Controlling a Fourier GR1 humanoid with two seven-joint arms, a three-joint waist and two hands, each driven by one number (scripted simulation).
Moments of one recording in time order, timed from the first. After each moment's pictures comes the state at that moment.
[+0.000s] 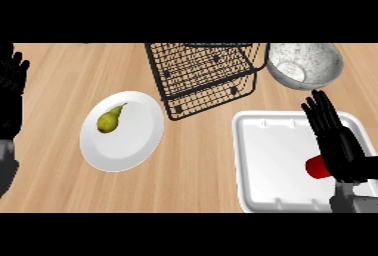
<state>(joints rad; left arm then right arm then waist) -0.30 0.59 -0.05 -1.49 0.33 0.37 0.01 -0.06 -0.24 -0.03 -1.55 -0.25 0.06 -0.09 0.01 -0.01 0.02</state>
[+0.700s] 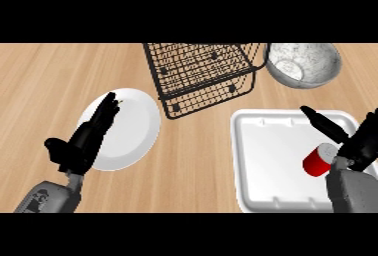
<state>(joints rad) -0.18 0.40 -0.32 -1.44 0.33 0.18 -0.06 -0.24 -0.13 -0.29 -1.31 0.04 -0.72 -0.04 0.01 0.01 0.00</state>
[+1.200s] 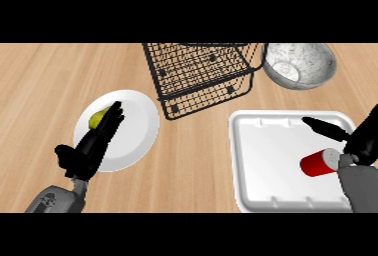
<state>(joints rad) -0.15 0.38 -0.34 -1.38 0.32 0.13 -0.12 -0.26 -0.32 -0.11 -1.21 0.46 -0.73 0.44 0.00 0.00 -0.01</state>
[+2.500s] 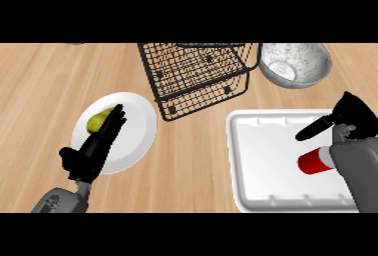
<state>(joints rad) -0.14 0.35 -0.33 -1.35 0.30 0.12 -0.14 -0.43 -0.42 0.09 -1.37 0.68 0.10 1.24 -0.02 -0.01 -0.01</state>
